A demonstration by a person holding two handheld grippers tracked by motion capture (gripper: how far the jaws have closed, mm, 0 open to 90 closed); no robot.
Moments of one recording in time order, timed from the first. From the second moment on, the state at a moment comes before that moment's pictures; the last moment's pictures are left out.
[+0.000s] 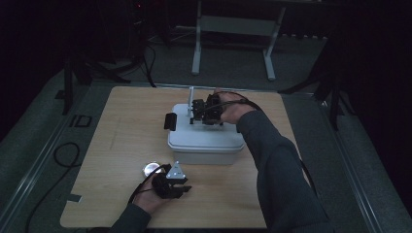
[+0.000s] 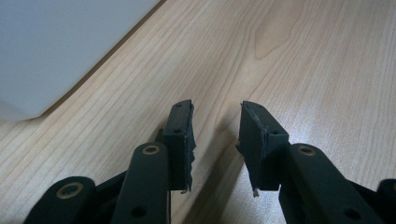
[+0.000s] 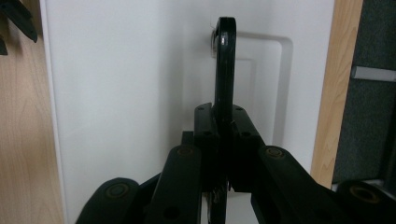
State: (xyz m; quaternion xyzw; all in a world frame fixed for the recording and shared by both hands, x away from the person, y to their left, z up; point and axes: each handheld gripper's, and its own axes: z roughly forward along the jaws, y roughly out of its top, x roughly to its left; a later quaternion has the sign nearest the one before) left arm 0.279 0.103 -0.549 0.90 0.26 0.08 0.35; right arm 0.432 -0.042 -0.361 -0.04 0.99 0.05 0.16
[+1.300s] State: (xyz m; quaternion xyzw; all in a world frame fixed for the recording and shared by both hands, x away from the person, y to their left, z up) left arm 0.279 0.103 -0.549 0.90 0.26 0.08 0.35; right arm 0.432 -0.057 -0.335 -0.03 0.98 0.06 0.18
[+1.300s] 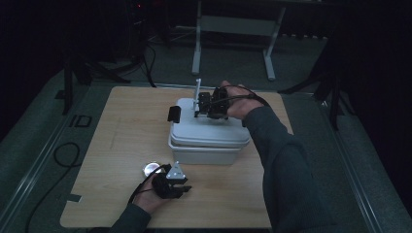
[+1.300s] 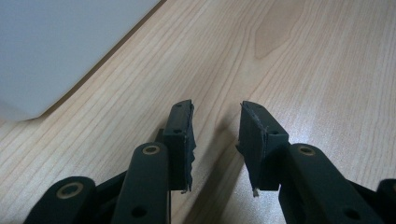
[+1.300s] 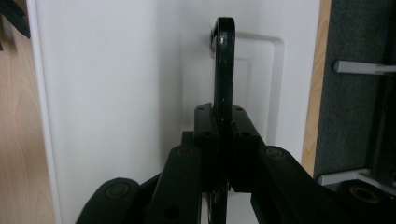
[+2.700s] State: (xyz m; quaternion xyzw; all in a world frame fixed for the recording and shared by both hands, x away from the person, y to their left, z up) left arm 0.279 0.103 -0.549 0.90 0.26 0.08 0.35; right arm 0.428 -0.103 -0.300 0.01 0.98 0.07 0.21
